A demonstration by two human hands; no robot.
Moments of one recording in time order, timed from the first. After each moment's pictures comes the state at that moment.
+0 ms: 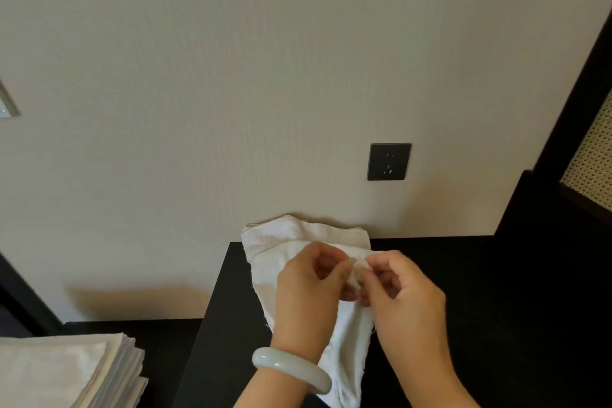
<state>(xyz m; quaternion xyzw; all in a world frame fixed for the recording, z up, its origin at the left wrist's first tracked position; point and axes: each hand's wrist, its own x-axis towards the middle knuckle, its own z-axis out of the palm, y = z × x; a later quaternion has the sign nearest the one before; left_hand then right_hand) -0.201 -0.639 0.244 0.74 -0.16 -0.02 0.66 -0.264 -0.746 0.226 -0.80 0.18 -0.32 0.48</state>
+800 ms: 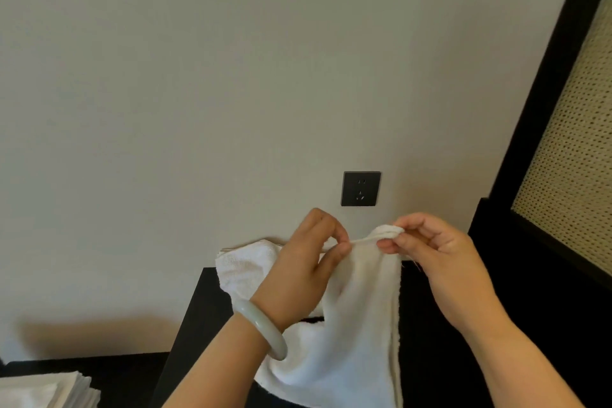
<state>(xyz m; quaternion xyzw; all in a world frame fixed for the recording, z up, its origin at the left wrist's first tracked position) -0.168 -0.660 0.289 0.71 -0.49 0.10 0.50 -0.268 -0.840 0.295 -0.72 0.01 -0.31 0.62</state>
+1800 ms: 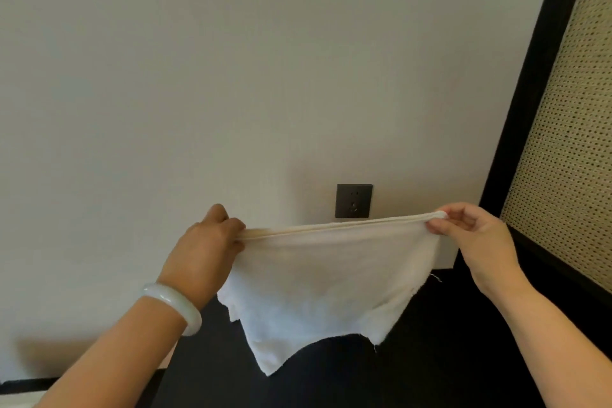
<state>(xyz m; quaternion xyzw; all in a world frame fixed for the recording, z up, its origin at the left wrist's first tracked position) -0.121 -0.578 0.317 0.91 -0.31 0.22 0.19 -0.255 -0.952 0.285 -0.73 0.13 -0.41 0.53</state>
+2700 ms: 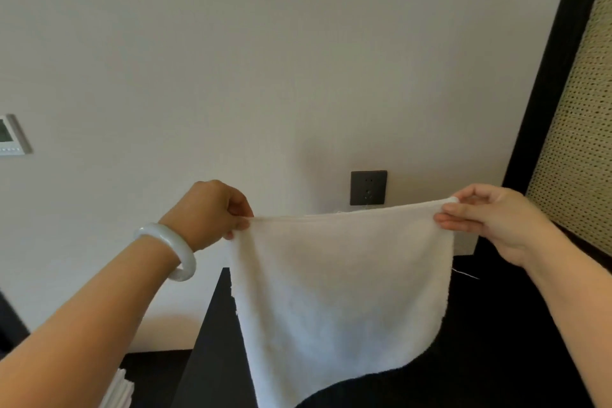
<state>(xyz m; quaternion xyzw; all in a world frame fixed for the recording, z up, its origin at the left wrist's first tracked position) -0.113 -0.562 0.369 0.94 -0.27 0.04 0.23 -0.265 -0.943 0.322 -0.68 0.14 -0.24 0.68</state>
